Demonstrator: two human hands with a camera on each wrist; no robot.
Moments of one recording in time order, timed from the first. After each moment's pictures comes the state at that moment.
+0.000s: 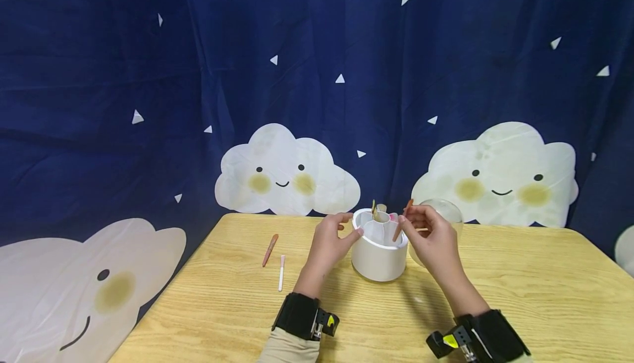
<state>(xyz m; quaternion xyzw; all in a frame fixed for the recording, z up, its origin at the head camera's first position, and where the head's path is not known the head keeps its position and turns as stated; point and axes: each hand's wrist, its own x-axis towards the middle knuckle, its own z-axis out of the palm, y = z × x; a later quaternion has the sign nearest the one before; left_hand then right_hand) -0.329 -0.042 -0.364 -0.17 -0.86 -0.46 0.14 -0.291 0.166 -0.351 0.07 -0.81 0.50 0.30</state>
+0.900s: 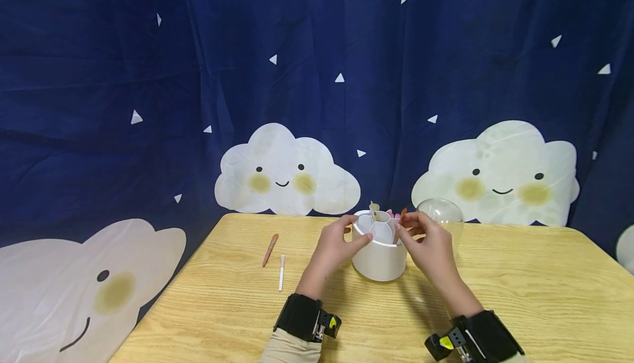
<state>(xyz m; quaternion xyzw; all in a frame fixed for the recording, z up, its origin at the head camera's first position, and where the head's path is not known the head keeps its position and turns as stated) -0.327 -0.038 -0.365 -0.19 -0.85 -0.48 0.07 -0.298 0.166 -0.367 0.07 -0.84 0.43 0.32</state>
